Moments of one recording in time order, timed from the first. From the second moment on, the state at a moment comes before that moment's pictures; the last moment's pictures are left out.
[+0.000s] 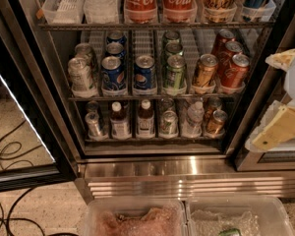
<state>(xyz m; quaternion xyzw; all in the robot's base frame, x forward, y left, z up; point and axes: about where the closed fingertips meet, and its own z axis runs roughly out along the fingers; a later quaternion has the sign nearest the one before) 0.419 -0.204 0.963 -0.55 0.78 -0.06 0.27</state>
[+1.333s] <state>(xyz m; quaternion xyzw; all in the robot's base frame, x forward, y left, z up) 0.433 -0.194 0.965 -0.52 0.78 -0.08 0.34</state>
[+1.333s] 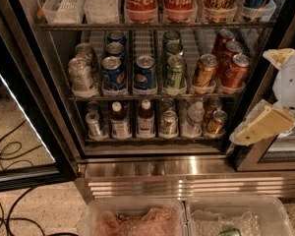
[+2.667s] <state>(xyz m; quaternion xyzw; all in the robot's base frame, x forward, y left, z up) 0.432 -0.174 0.877 -0.50 0.80 -0.05 0.33</state>
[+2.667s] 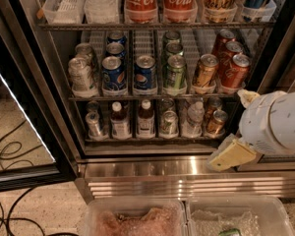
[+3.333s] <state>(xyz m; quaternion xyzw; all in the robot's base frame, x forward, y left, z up) 0.430 -0.169 0.865 -0.49 0.80 -0.09 0.35</state>
